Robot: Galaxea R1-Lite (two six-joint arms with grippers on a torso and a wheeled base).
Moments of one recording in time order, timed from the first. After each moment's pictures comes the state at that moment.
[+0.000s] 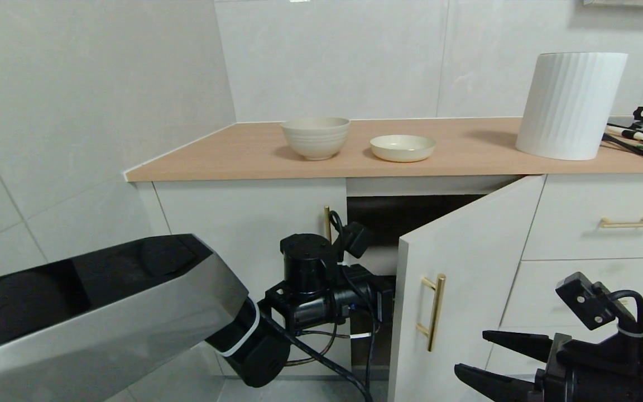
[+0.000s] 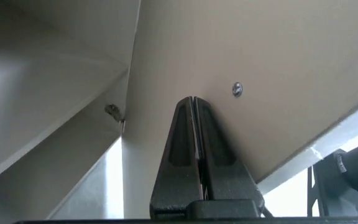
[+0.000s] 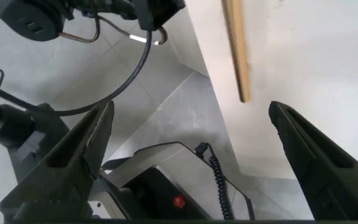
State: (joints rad) left arm -0.70 2.28 -0.96 -1.19 -0.51 -0.33; right arm 0.58 1.46 -0.15 -0.98 0.30 0.28
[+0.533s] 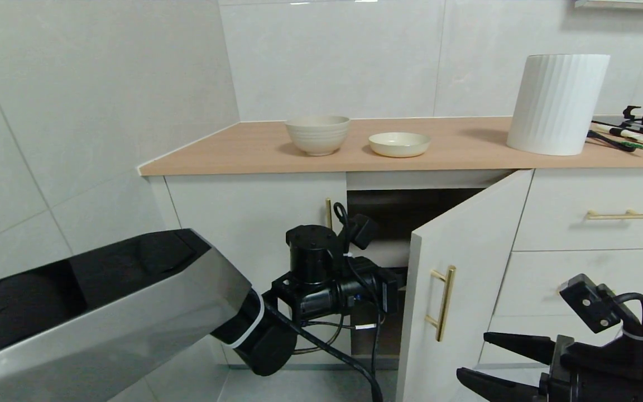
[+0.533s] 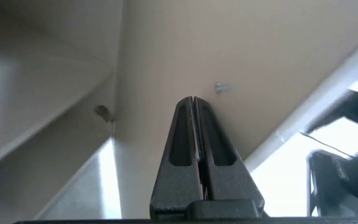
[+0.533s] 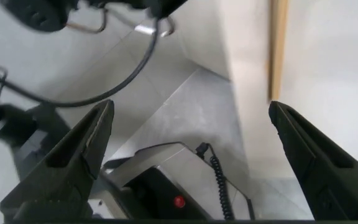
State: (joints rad) left arm -0.70 2.28 -1.03 -1.13 -0.51 -0.33; right arm 0.58 1.44 -0.15 -0.98 0.30 0.27
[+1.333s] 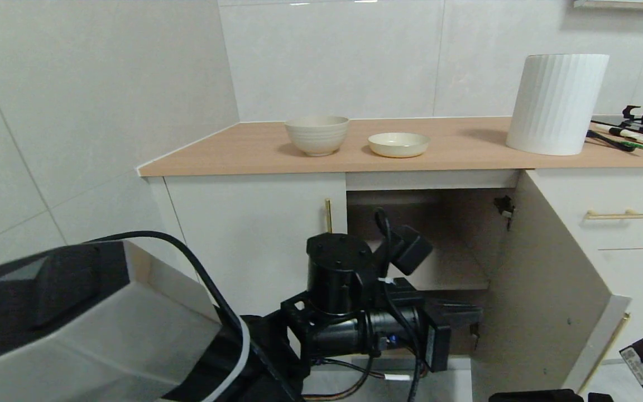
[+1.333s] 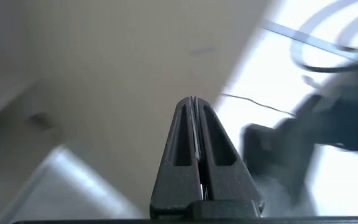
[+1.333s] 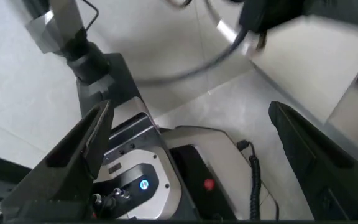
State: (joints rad) left arm -0.87 2.11 -0.94 -1.03 -0.49 -0.30; right arm 0.89 1.18 -0.13 -0.80 0.30 0.20
